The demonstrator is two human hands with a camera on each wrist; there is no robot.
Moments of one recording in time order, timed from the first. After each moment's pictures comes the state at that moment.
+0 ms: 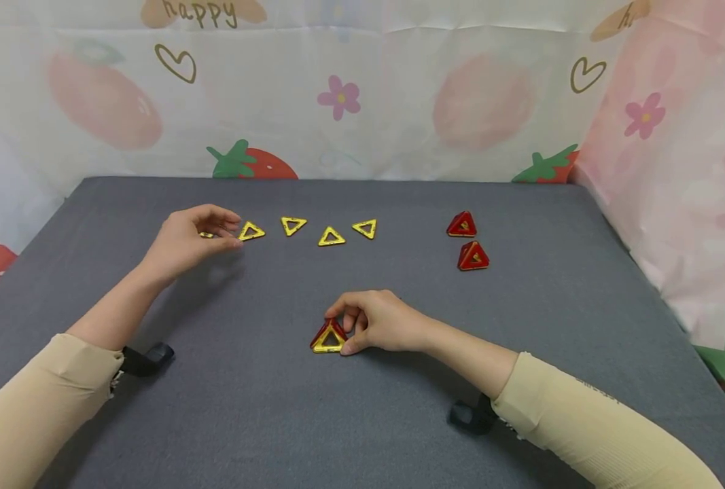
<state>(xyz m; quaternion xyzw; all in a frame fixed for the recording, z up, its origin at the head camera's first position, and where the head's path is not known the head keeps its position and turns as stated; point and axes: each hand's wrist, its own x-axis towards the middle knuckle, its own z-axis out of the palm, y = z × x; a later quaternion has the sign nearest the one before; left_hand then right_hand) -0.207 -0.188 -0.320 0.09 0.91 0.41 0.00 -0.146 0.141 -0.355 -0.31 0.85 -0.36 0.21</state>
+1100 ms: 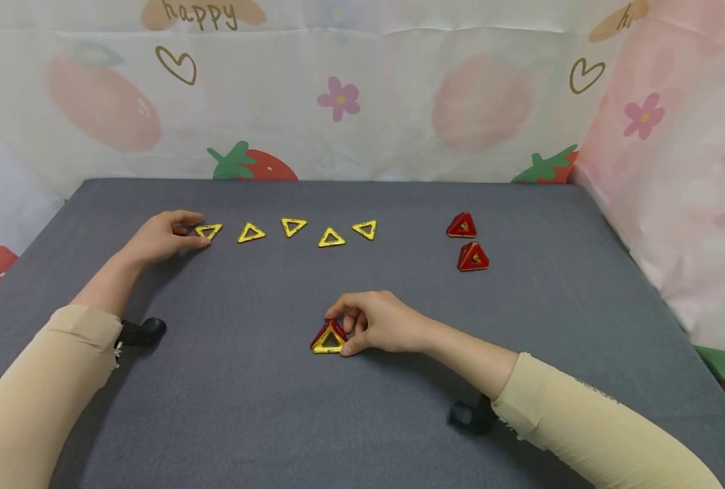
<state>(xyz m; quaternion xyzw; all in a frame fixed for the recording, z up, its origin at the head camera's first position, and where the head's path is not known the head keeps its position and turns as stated) -0.255 -0.256 -0.347 0.04 0.95 0.31 0.10 -0.146 0.141 -0.355 -0.32 0.85 -0.36 0.22</state>
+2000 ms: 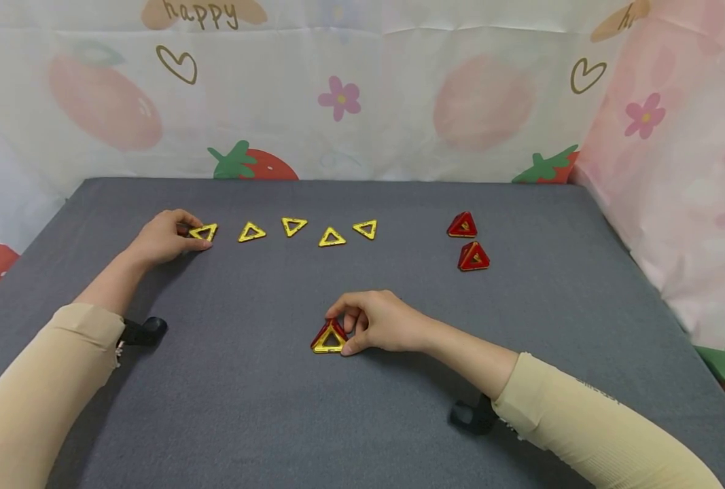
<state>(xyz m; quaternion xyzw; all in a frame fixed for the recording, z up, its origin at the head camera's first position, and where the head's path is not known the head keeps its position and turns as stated) -0.254 -0.249 -0.350 0.03 0.95 0.29 0.06 -0.146 0.142 -0.355 -0.31 0.85 -0.37 0.22</state>
